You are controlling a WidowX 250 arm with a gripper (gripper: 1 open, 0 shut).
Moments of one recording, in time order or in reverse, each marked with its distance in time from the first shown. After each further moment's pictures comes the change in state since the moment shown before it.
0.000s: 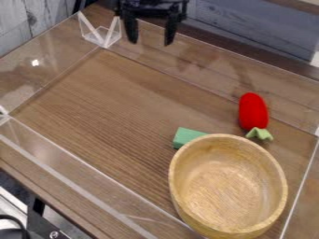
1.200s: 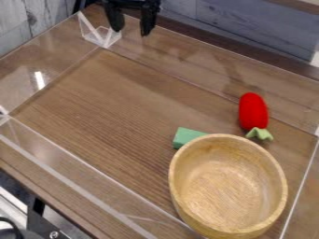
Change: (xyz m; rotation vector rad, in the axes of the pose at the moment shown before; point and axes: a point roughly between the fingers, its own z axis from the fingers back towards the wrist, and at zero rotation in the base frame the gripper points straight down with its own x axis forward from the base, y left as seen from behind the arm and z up) arm 0.029 0.021 0.003 -0.079 -0.004 -0.297
